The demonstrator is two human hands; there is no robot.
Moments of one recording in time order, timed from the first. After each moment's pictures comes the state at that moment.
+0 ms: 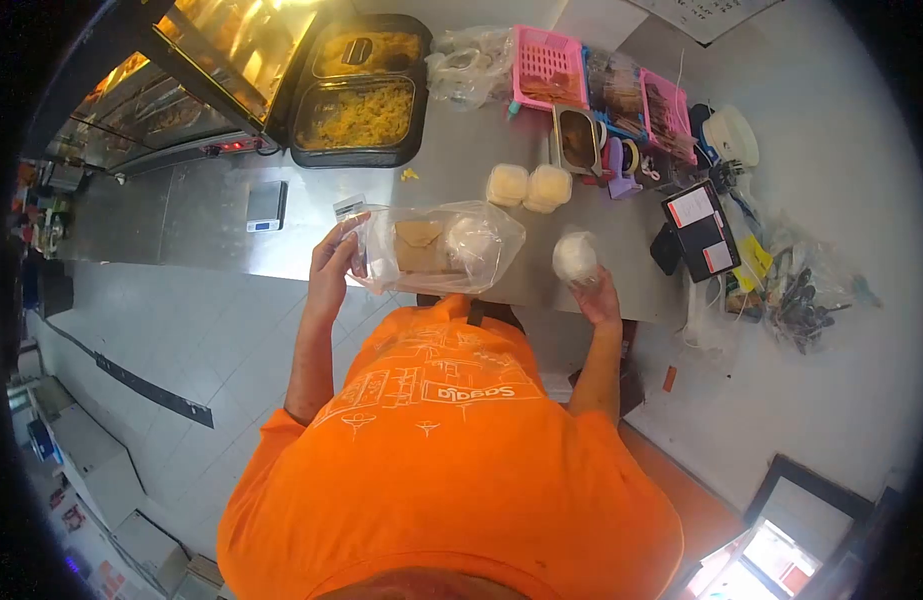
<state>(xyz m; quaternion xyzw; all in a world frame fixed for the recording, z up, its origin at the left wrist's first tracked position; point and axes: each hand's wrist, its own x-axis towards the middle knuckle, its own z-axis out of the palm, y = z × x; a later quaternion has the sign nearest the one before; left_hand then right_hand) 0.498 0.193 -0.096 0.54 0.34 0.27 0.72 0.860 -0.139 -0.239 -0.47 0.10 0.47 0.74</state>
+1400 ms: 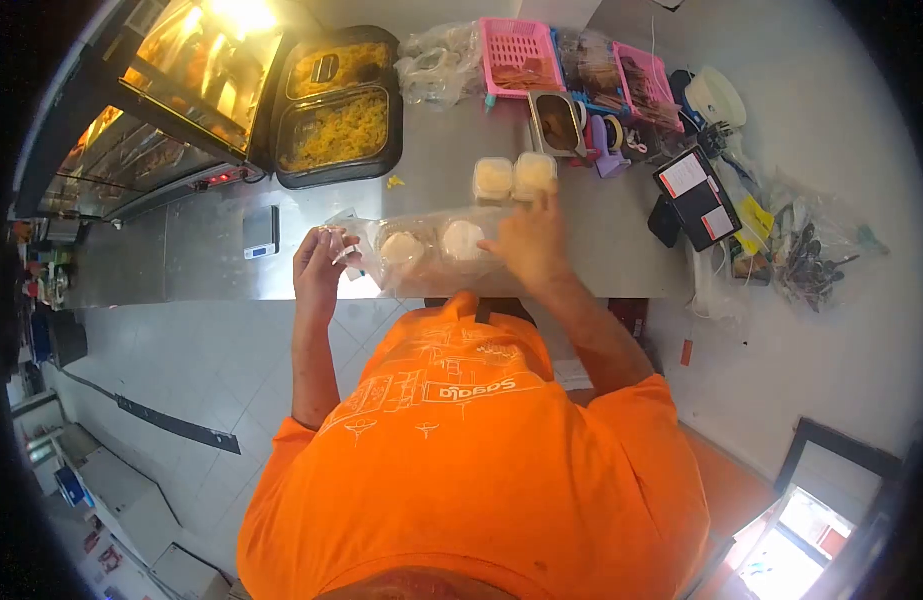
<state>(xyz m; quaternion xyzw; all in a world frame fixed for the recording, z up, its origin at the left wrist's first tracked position) 0.511 0.203 -0.090 0.43 0.34 0.35 0.76 0.757 0.032 -0.049 -0.82 -0.55 0.05 -0.11</state>
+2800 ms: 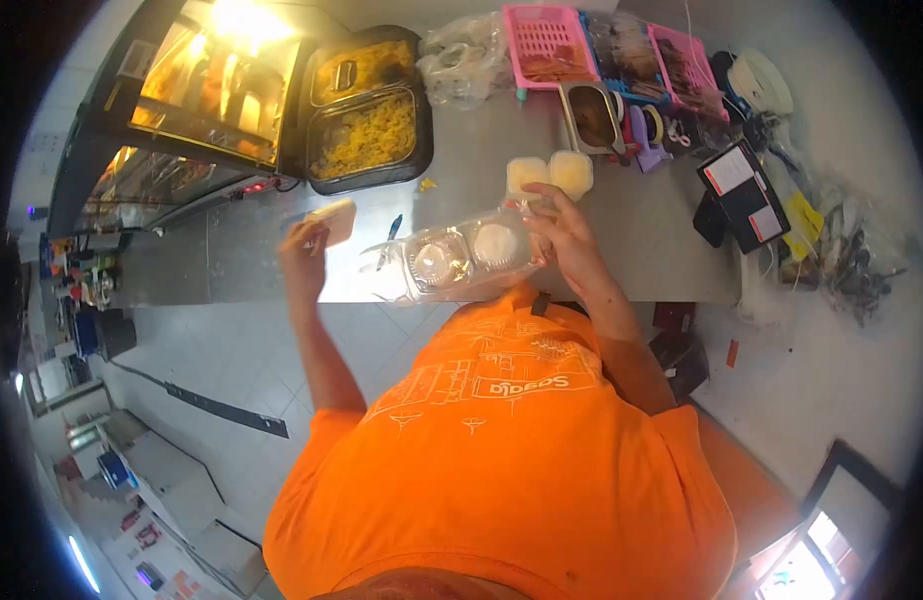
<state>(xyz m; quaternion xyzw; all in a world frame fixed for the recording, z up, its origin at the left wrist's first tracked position) 0.505 0.285 -0.085 0.82 0.42 0.27 0.28 0.790 0.022 -0.068 -0.53 -0.15 0.51 0.66</state>
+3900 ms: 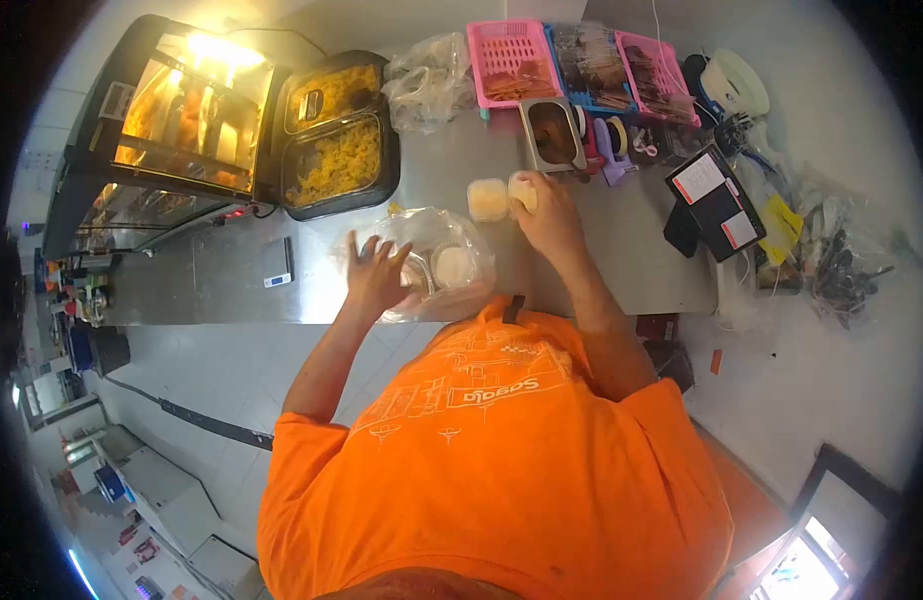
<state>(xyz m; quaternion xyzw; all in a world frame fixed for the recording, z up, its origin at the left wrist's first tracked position) 0.611 0.196 -0.151 0.98 0.20 -0.04 -0.04 0.876 0.028 -0.115 -0.83 -0.39 0.19 0.34</state>
